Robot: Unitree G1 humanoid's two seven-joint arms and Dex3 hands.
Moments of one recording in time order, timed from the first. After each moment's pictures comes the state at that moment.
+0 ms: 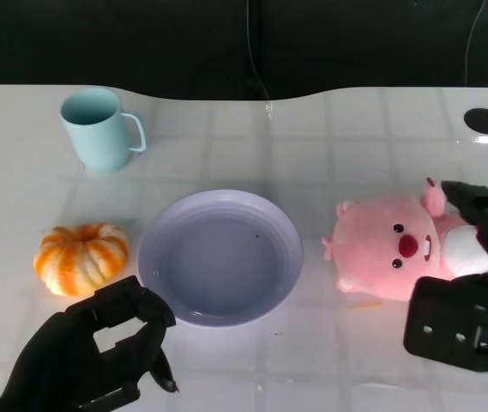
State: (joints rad) left arm 0.24 0.17 0.07 -0.35 -0.51 0.42 -0.40; right arm -0.11 -0.34 0.16 -0.29 -1.09 0.35 0.45
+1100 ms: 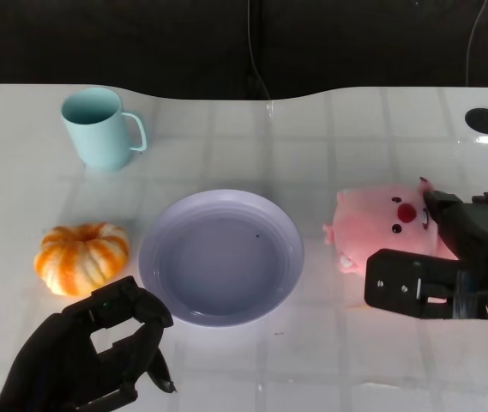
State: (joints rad) left arm 0.25 0.18 0.07 -0.35 -0.51 0.41 -0.40; right arm -0.44 -0.30 0.37 0.37 -0.96 0.40 0.22
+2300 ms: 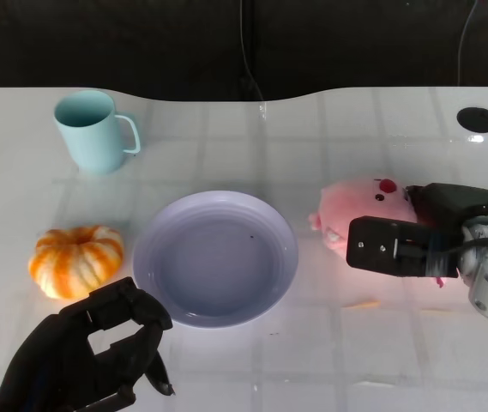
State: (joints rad) left arm 0.26 0.18 0.08 -0.39 -0.51 0.42 -0.40; right arm -0.82 -0.17 0.50 1.16 -0.74 0.10 -0.05
